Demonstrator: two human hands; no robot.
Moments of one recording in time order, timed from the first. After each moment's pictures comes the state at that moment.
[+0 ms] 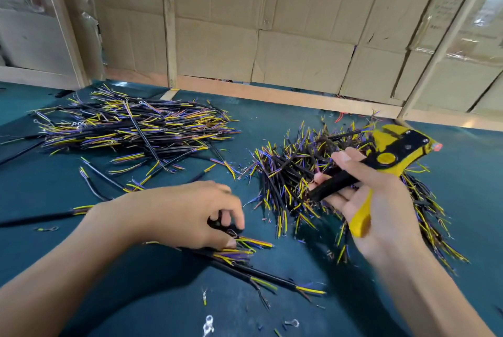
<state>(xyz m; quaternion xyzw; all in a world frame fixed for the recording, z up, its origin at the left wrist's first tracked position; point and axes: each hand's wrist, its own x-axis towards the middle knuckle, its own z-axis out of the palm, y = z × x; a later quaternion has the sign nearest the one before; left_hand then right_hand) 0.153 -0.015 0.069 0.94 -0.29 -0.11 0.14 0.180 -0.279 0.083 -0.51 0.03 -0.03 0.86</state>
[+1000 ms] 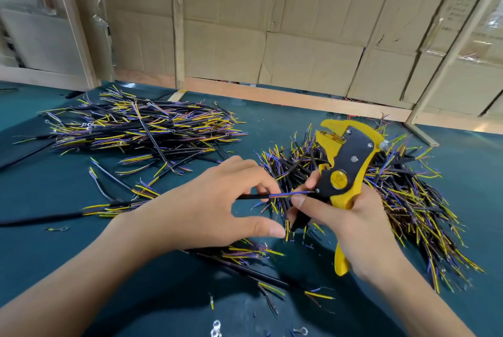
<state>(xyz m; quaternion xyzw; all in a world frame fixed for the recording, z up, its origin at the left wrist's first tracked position) 0.142 -0.036 0.080 0.90 -0.31 0.11 0.30 0.162 -0.261 0.066 -0.71 -0.17 -0.05 0.68</state>
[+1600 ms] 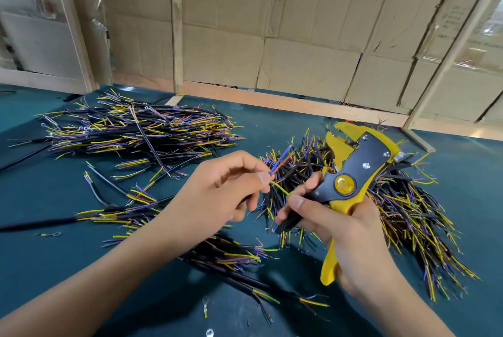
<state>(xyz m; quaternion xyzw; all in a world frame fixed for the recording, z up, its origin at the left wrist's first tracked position) 0.141 -0.060 0.084 0.70 -0.14 0.05 0.70 0.153 -0.249 0.068 -0.61 -0.19 -0.03 0.77</state>
